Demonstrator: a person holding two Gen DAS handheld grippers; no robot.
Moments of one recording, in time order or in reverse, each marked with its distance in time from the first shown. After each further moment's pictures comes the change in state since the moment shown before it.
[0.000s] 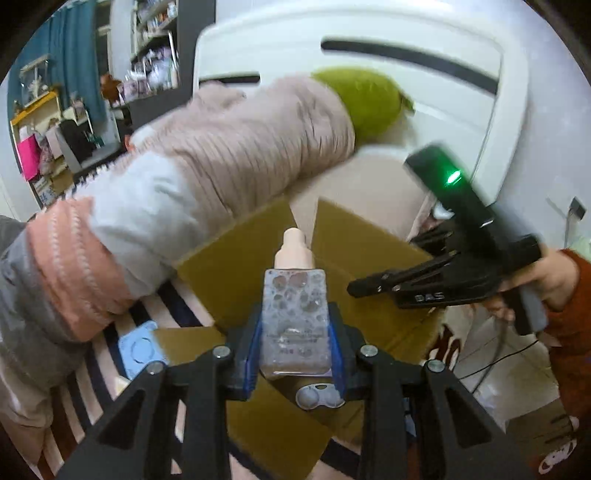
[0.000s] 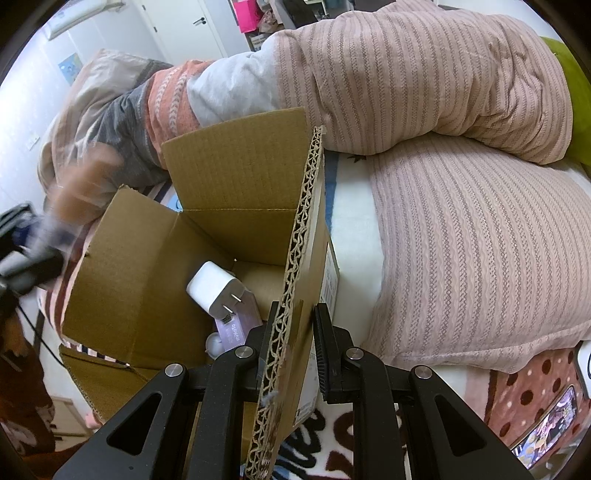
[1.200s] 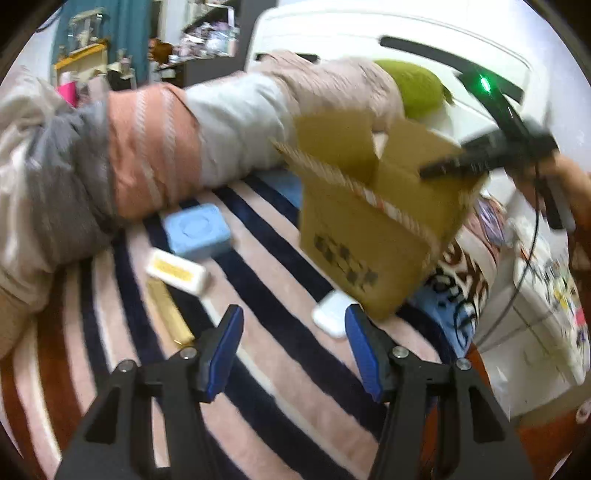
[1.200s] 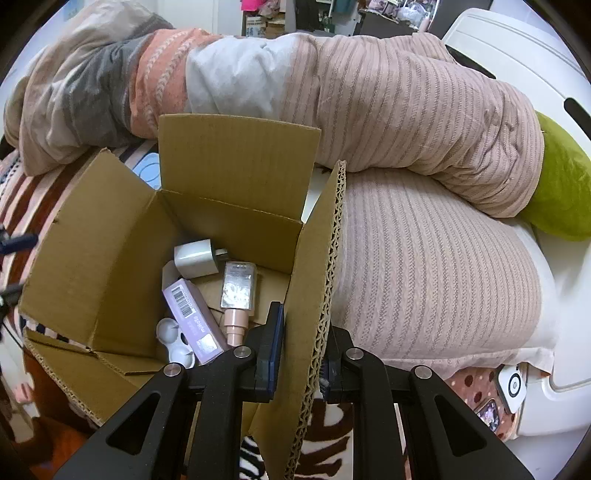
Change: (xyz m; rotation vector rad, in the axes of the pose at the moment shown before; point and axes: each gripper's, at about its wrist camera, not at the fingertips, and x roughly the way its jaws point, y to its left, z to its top) left arm -0.033 0.066 -0.161 -0.151 -0.022 0.019; right arm -0.003 0.044 0.010 -0.175 0.052 -0.325
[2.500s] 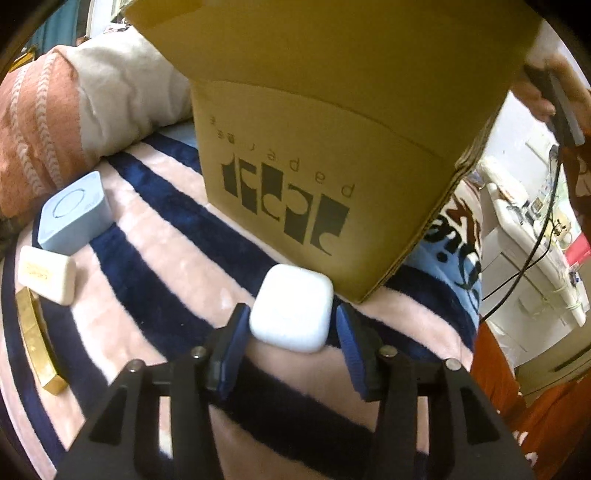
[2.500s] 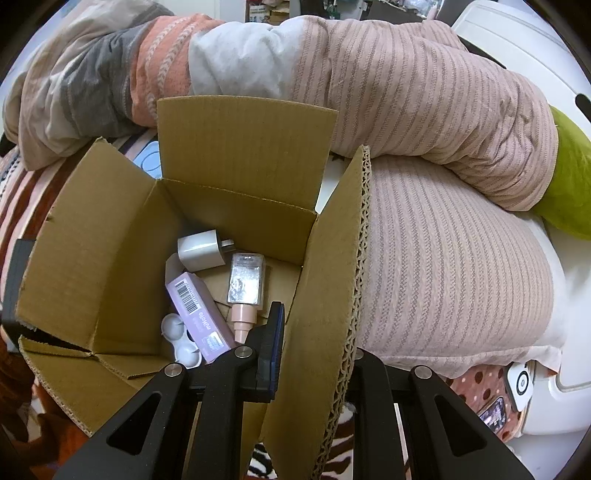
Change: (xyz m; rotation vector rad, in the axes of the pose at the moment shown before) left arm 0.113 -0.033 -0.018 0.155 0.087 -0.177; right arm 0.013 0.008 0.000 0.000 0.045 0.028
